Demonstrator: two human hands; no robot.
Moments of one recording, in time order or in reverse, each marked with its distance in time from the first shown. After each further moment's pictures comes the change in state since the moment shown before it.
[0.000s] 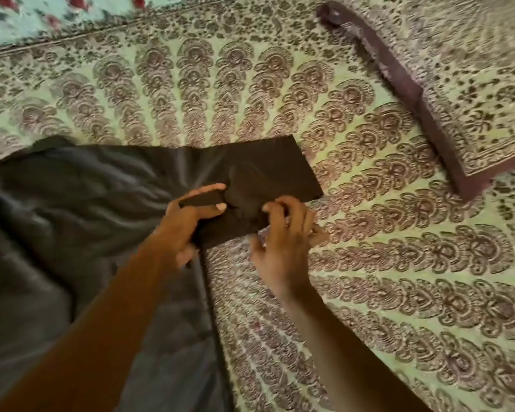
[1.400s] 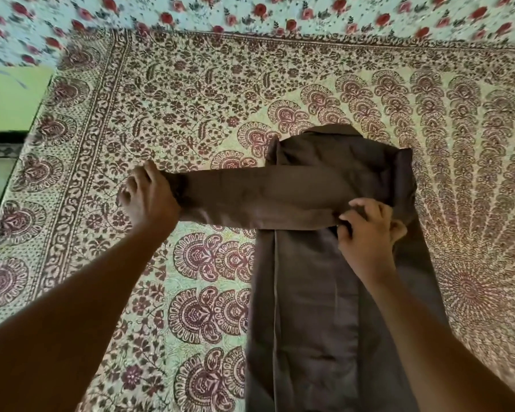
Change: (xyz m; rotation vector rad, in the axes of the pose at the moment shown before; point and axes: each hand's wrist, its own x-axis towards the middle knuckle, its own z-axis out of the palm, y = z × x) left_hand -0.118 0.052 -0.585 1.194 0.939 0.067; right_hand -0.060 -0.332 0.183 -0.176 -0.127 -0.284
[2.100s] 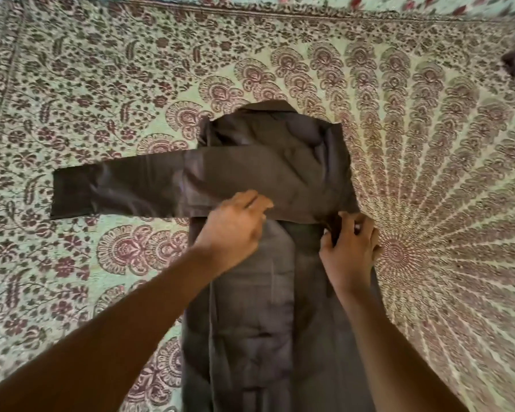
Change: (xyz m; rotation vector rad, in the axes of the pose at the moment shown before) left_hand -0.143 0.162 0.057 -0.303 -0.132 0.977; right_hand -0.057 0.072 -0.028 -0.083 -0.125 0.460
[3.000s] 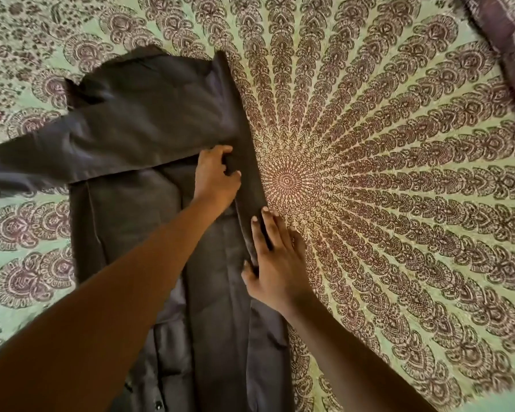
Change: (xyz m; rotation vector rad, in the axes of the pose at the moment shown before) left_hand 0.065 0.161 0.139 -0.366 -0.057 -0.617; right_hand -0.100 0.155 -0.035 -0.025 -0.325 -0.413
